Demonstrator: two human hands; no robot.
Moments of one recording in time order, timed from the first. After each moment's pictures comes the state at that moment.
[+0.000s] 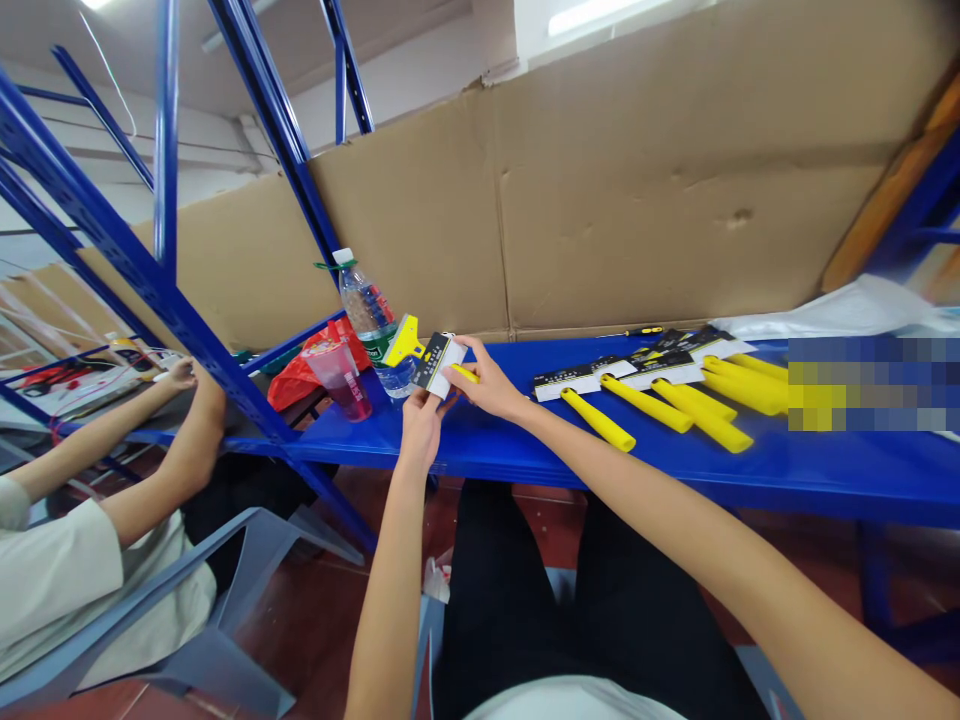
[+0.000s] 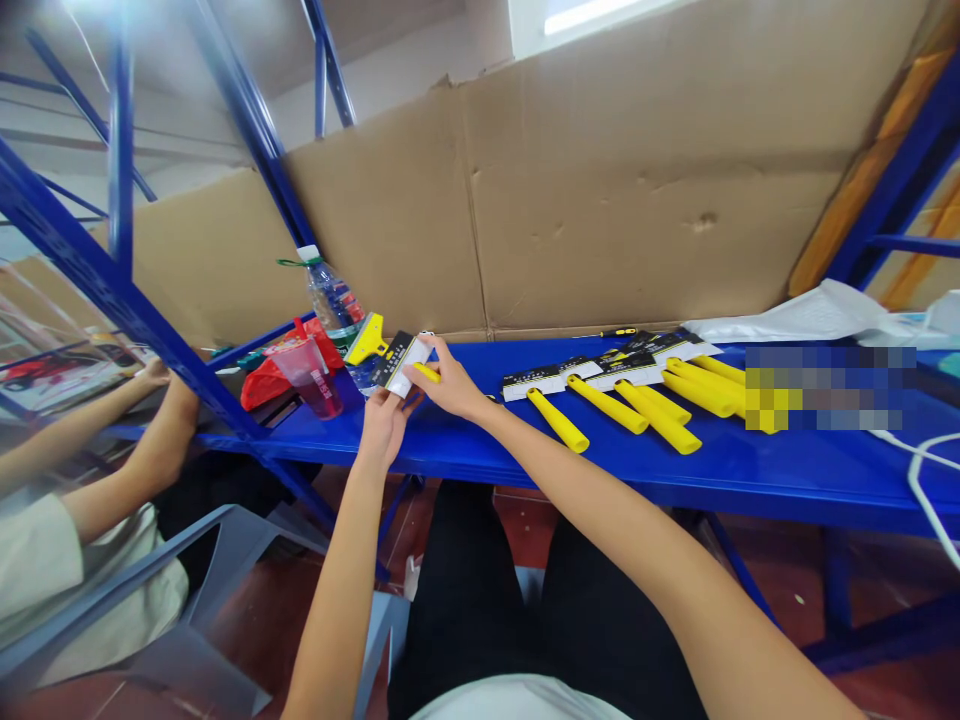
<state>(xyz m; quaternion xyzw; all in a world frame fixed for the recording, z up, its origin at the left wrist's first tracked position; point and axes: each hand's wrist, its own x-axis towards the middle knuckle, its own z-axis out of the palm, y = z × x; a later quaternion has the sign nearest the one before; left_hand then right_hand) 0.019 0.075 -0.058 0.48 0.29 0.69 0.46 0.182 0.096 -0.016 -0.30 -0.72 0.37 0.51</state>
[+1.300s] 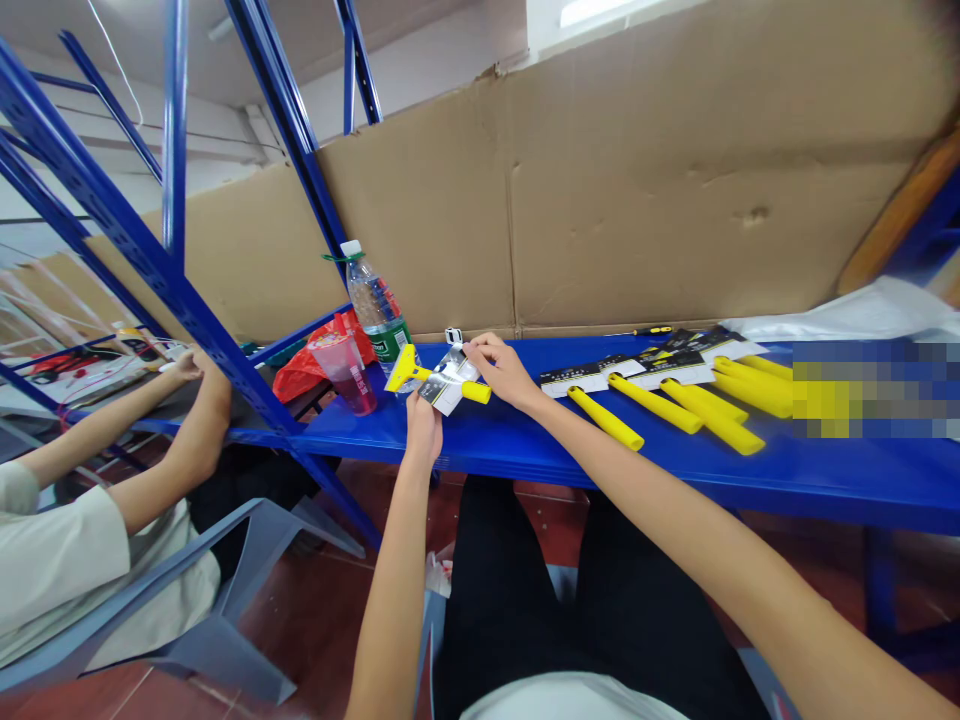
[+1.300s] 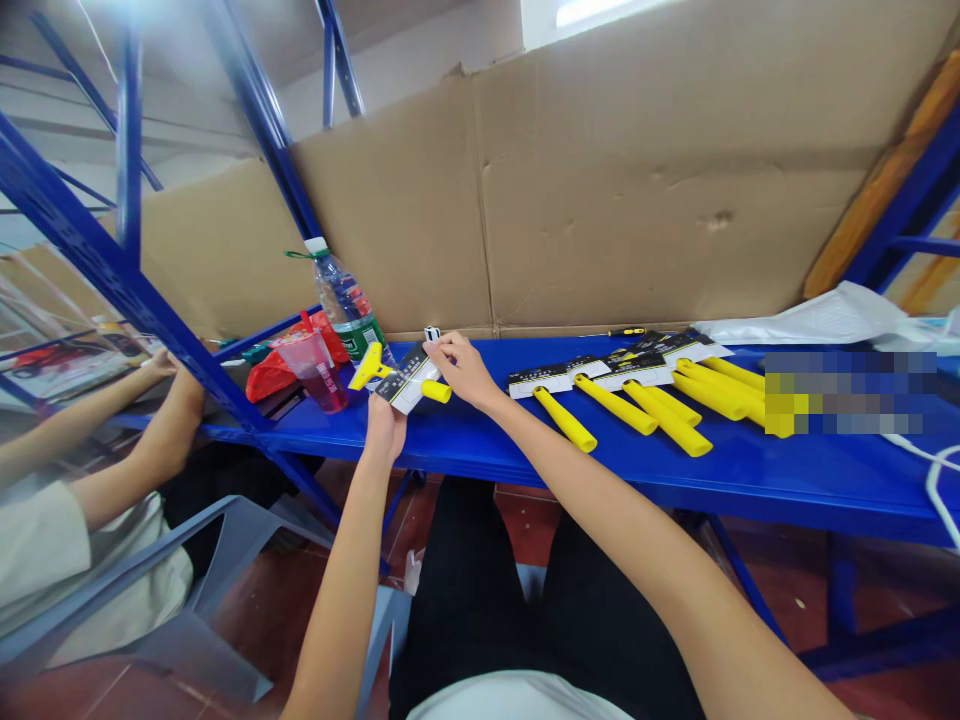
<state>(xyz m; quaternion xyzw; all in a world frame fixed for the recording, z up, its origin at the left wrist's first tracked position) 0.023 0.071 -0.053 0.40 0.27 0.74 0.46 0.192 0.113 -0.011 -0.27 -0.73 0.23 0.58</state>
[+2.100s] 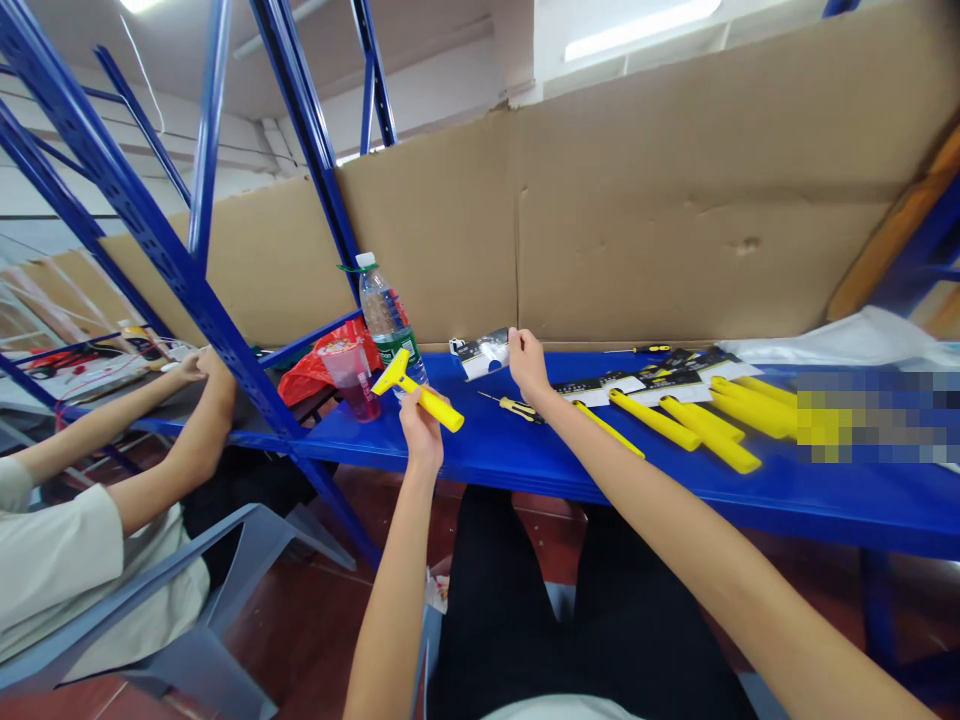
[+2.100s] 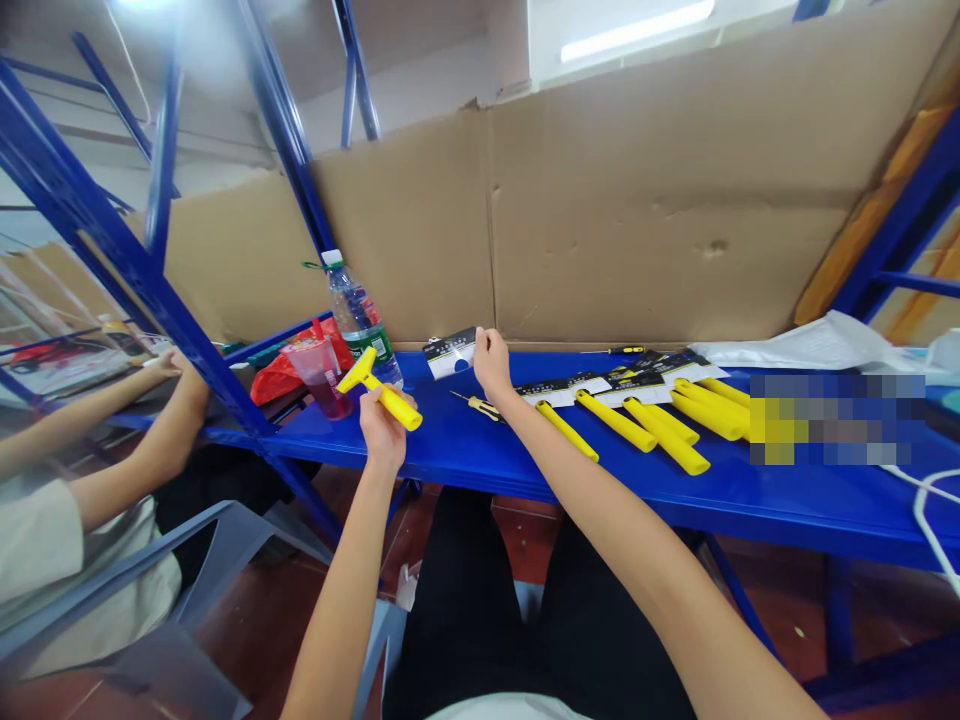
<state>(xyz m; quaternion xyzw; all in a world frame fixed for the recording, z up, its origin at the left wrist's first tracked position) 0.021 0.061 -0.043 0.32 0.23 0.79 0.47 0.209 0.154 -0.002 -0.47 -0.58 0.21 0.63</state>
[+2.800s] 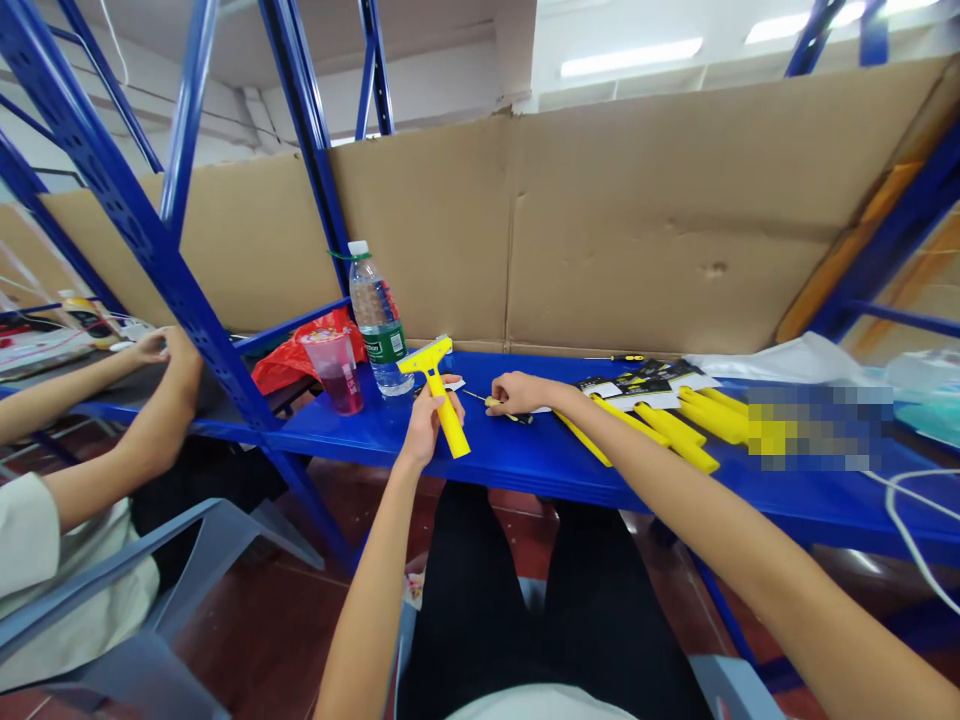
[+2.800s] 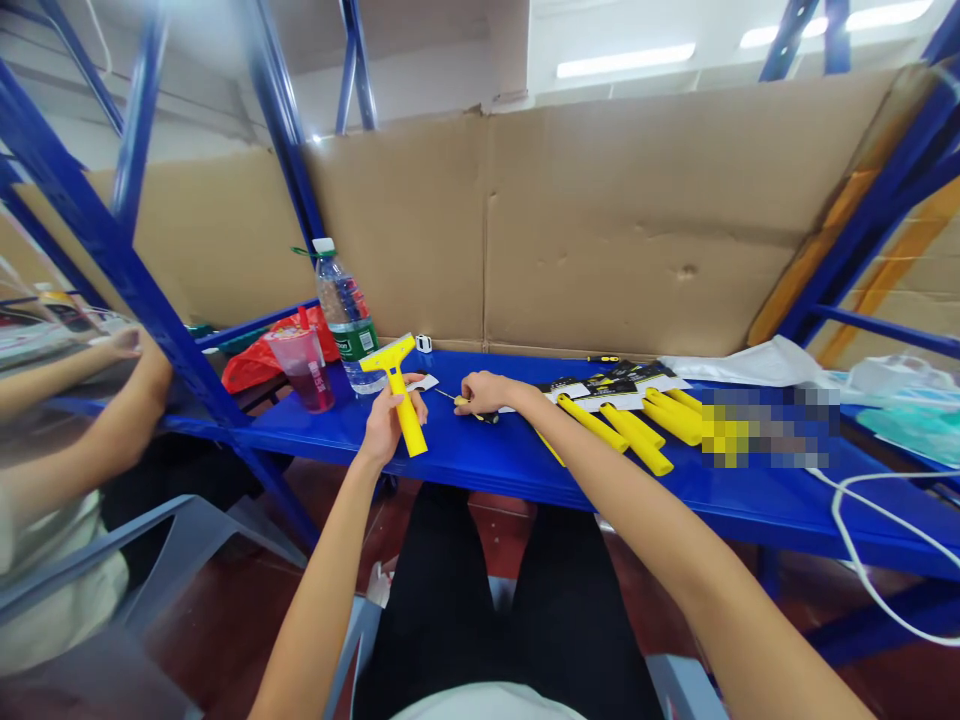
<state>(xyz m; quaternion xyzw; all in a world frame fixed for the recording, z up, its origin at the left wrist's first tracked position) 0.027 0.048 -0.044 0.55 0.21 0.63 0.50 0.261 0.136 -0.003 -0.47 -0.86 0.14 0.14</state>
